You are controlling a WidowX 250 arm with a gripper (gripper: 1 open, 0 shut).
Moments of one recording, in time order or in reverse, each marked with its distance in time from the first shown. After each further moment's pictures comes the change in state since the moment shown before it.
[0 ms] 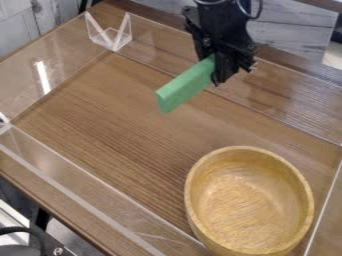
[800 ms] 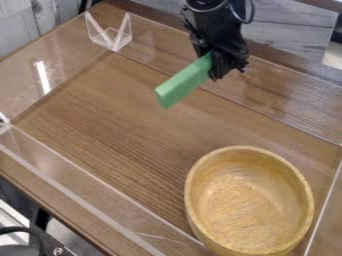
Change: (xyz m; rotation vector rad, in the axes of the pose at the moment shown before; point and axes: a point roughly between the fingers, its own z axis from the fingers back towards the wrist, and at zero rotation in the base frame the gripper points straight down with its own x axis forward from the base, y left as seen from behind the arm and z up) arm 0.008 0.011 -0.007 0.051 -0.100 -0.054
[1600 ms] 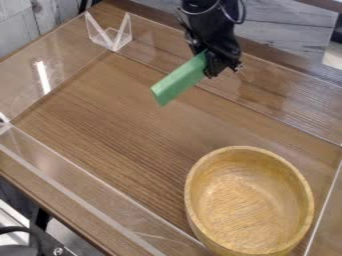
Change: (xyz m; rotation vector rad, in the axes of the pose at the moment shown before) arm -0.004 0.011 -0.004 0.016 -0.023 -0.007
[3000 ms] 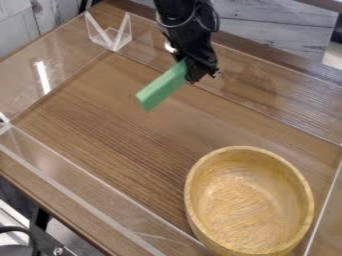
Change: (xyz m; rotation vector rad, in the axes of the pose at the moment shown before) arm -0.015 0.019 -0.019 0.009 -0.024 0.017
